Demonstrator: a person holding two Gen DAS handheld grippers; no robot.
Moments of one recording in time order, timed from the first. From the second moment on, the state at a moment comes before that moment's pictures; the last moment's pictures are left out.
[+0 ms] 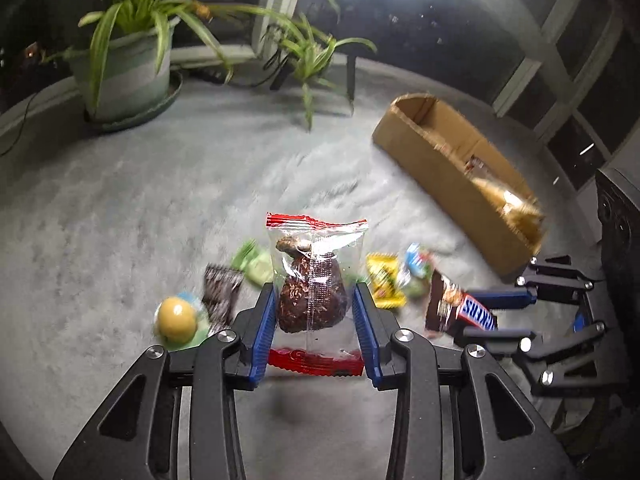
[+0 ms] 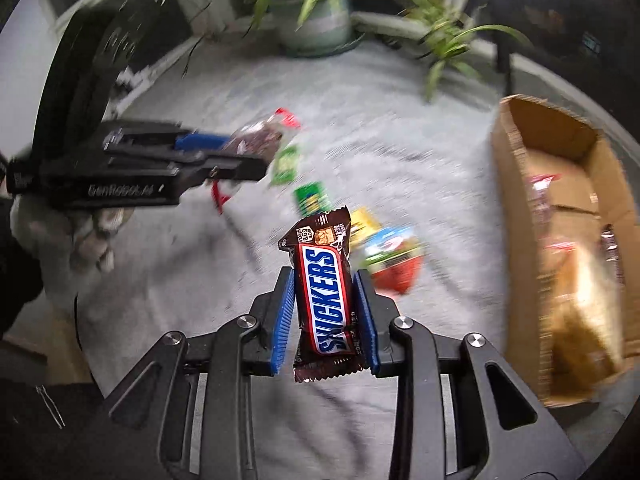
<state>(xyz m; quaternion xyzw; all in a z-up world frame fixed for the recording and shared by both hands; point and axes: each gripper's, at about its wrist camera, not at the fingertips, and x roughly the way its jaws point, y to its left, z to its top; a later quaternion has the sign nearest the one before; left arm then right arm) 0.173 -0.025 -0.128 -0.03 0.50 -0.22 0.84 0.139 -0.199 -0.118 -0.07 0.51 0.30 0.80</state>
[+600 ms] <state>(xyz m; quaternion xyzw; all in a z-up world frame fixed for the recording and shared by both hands) 0.235 -0.149 -0.089 -0.03 0.44 -0.27 0.86 0.232 -0.340 -0.078 -0.03 0.47 0.18 0.86</state>
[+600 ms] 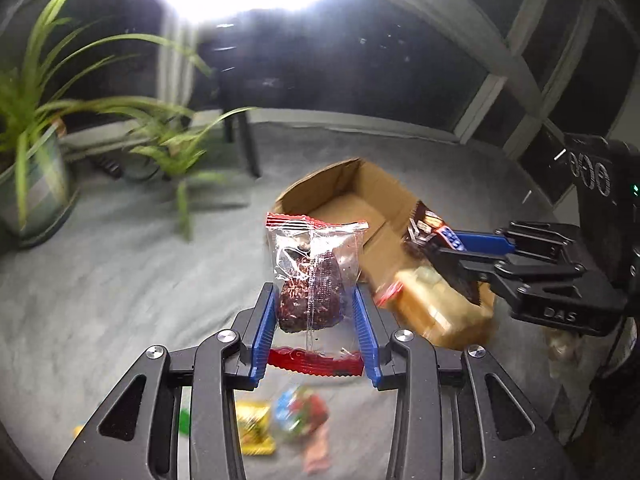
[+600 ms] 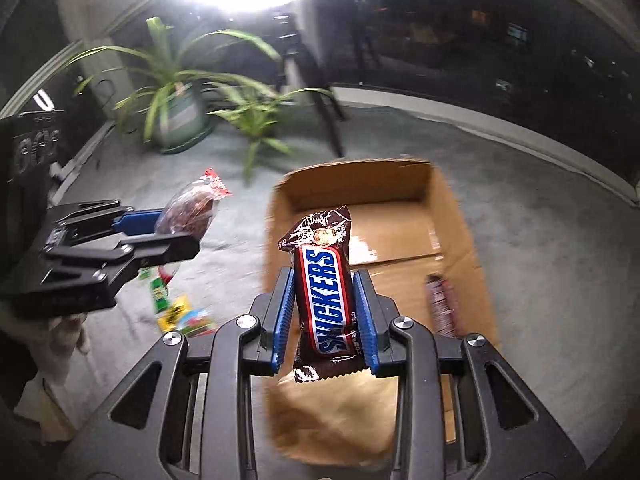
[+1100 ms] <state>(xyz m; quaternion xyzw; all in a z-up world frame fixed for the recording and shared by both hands) 0.276 -0.220 -0.111 -0.01 0.47 -0.26 0.85 0.284 -0.383 -0.119 -0.03 0.50 0.13 0.86</state>
